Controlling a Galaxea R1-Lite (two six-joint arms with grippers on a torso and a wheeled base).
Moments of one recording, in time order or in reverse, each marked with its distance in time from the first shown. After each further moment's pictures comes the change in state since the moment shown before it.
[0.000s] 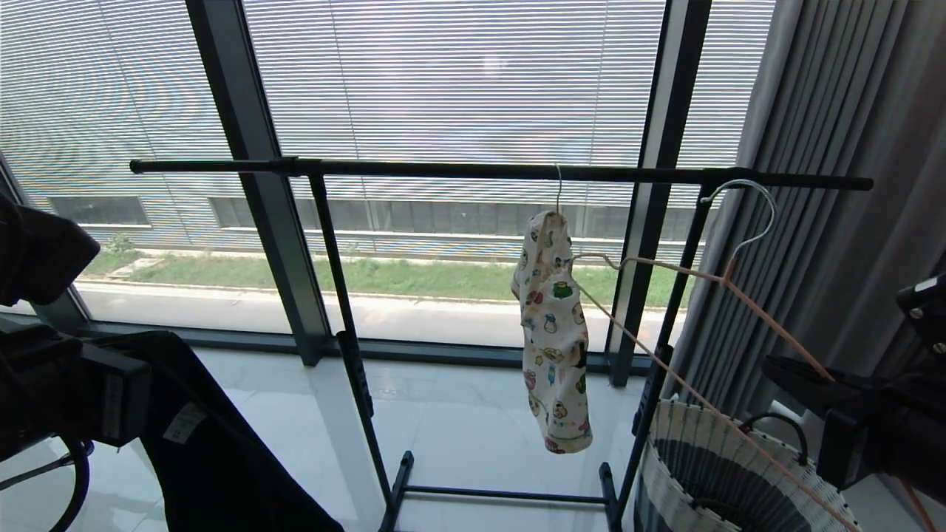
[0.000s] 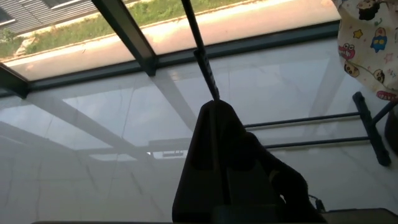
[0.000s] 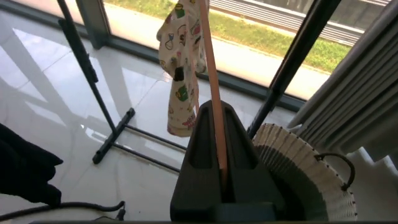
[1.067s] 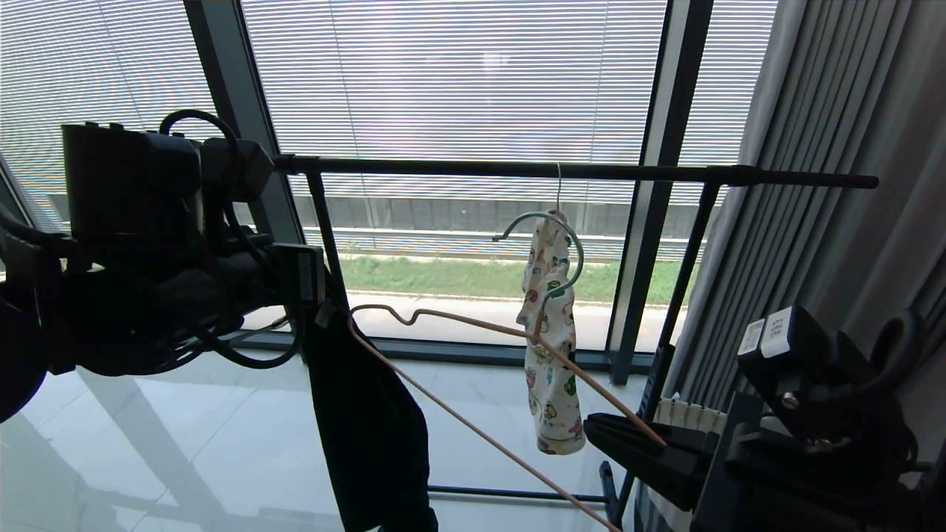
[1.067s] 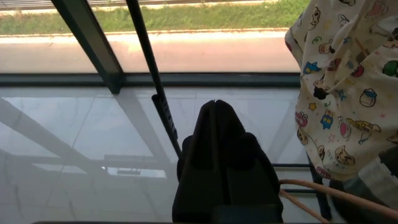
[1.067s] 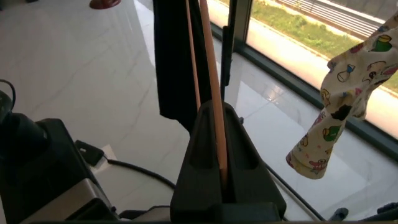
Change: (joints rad) left arm -0.083 0.421 -0.226 -0.295 0.049 -0.205; right arm 0.296 0.249 -0.037 -0.286 0.264 0.041
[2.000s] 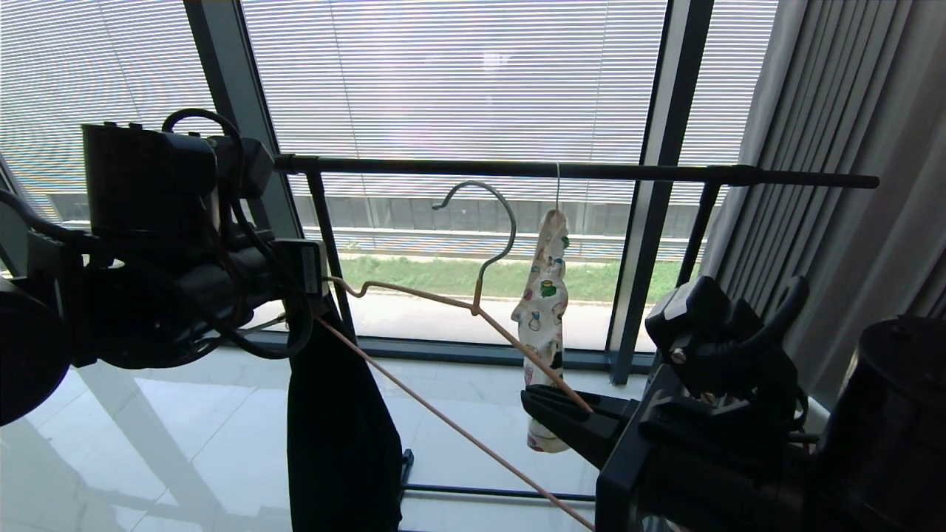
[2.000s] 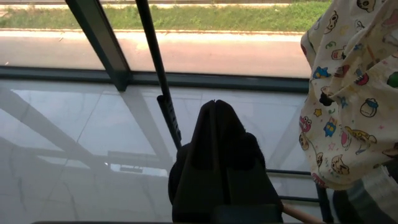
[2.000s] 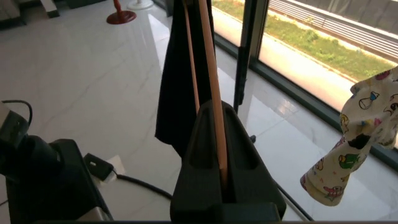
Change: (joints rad) left arm -0.004 0.024 -0.013 -0.019 0.072 -0.022; right arm 0.006 0.154 -0.111 -0.099 0.025 -0.001
